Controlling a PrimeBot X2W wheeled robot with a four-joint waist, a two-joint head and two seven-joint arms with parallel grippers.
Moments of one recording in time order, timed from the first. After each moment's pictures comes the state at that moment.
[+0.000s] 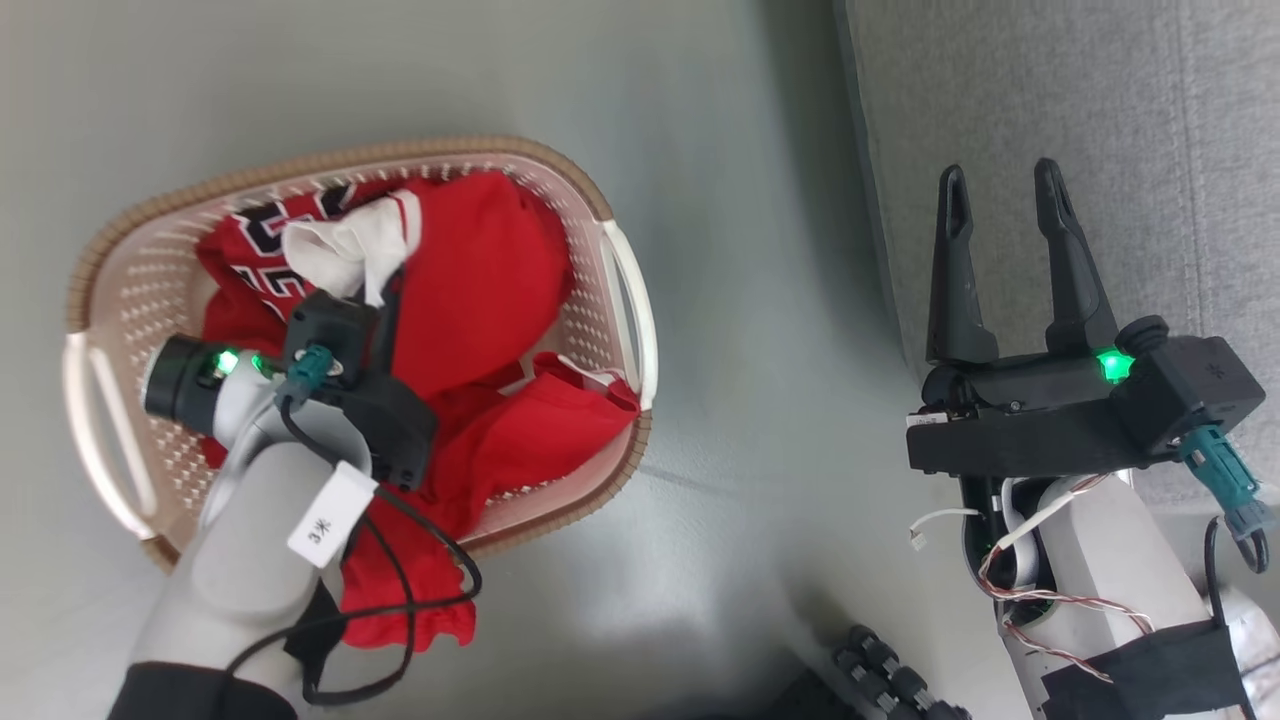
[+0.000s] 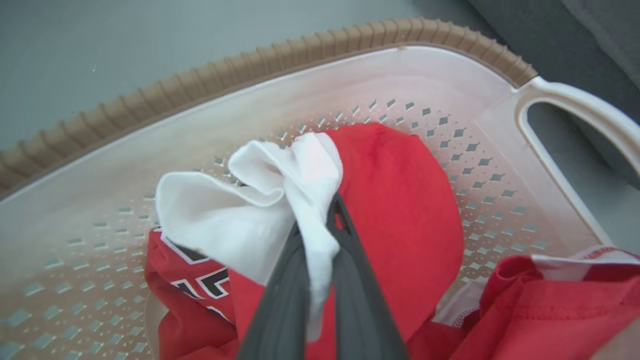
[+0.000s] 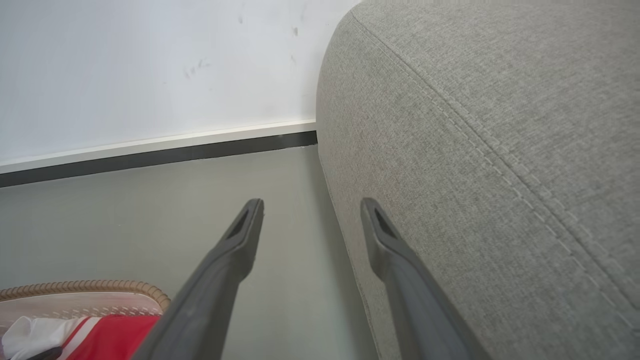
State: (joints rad) left arm -0.77 0.12 -0.28 0.88 -0.07 -0.05 -0.24; right arm -0.47 -0.05 0.23 0.05 0.25 -0.10 -0.26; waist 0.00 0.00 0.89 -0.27
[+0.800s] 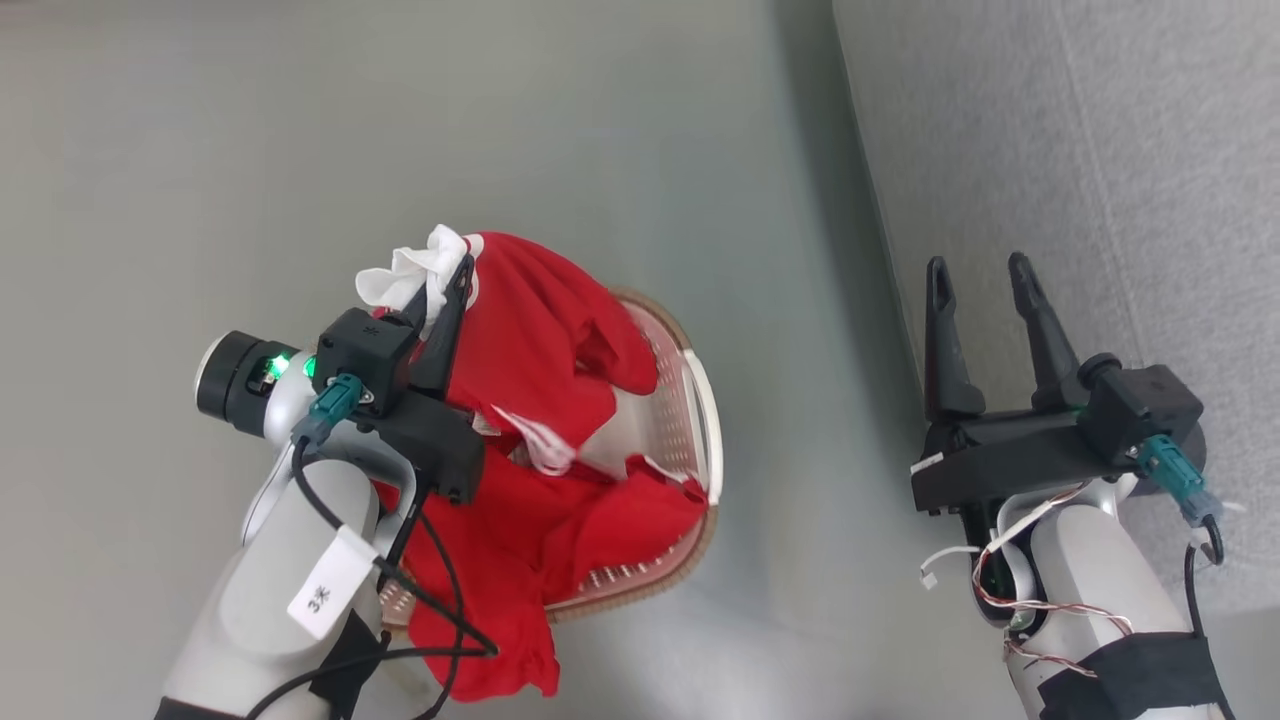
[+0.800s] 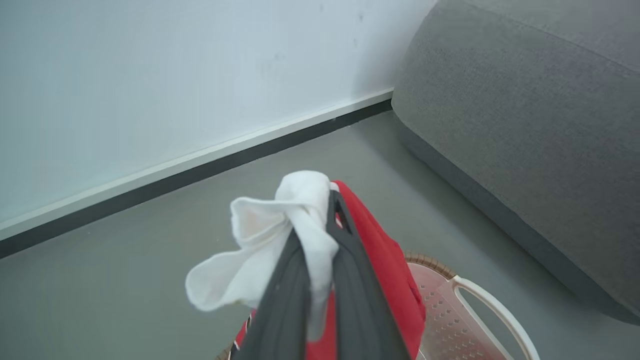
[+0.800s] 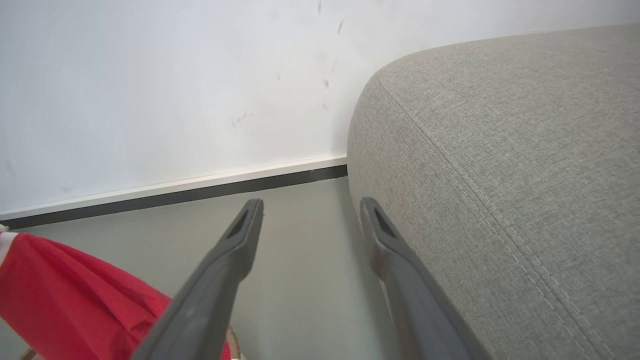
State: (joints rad) left arm -0.66 0.10 -0.30 0.64 -0.13 -0.11 -0.25; right arm -0.46 -0.05 0.19 0.30 0.25 -0.03 -0.26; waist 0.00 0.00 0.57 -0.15
